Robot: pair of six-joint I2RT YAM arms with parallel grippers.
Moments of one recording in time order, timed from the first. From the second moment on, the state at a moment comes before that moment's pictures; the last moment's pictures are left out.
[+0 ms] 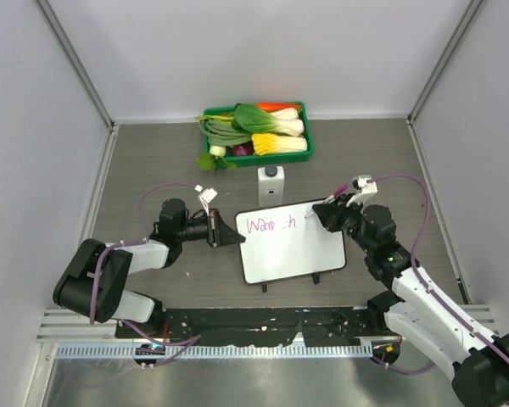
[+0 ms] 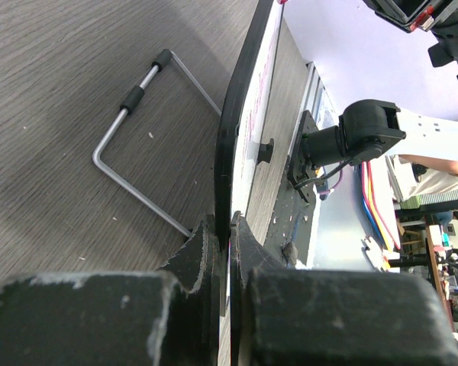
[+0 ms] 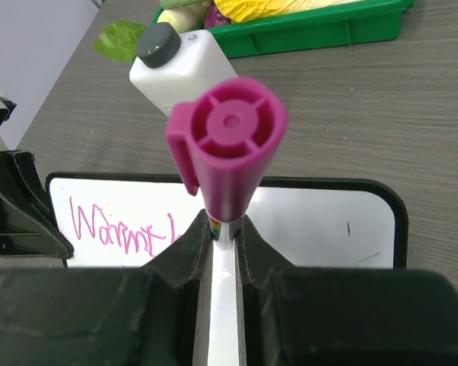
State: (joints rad) left arm -0.35 1.41 0.36 0.71 0.94 -0.65; right arm 0.42 0.75 0.41 0.14 -0.08 0.44
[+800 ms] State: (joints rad) left arm -0.35 1.41 0.36 0.71 0.94 -0.64; right arm 0.42 0.69 0.41 0.11 -0.12 0.48
